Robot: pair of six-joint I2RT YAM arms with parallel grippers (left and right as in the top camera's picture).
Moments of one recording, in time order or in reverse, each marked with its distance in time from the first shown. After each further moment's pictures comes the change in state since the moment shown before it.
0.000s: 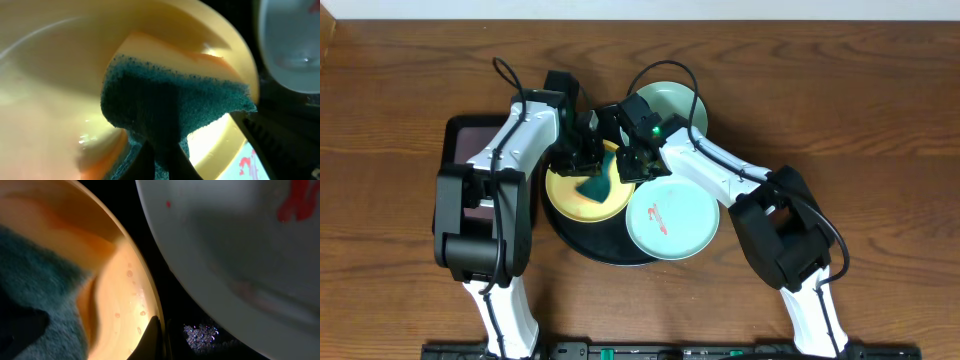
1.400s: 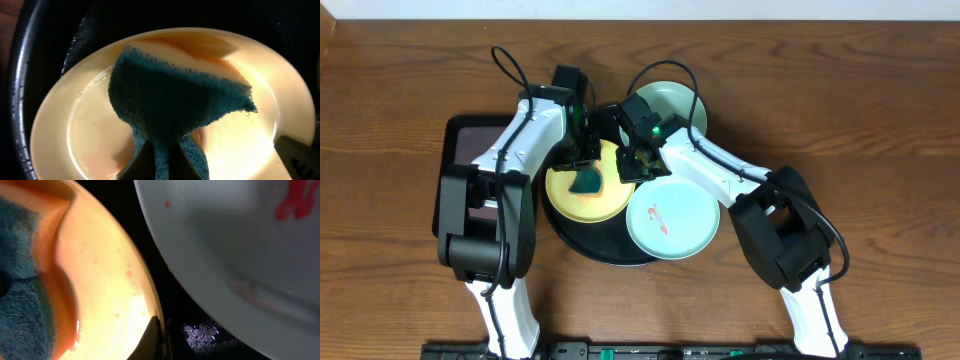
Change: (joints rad) left arm -0.032 0.000 0.039 -0.015 -0.273 -0.131; right arm 0.000 0.000 0.000 0.002 0.001 0.000
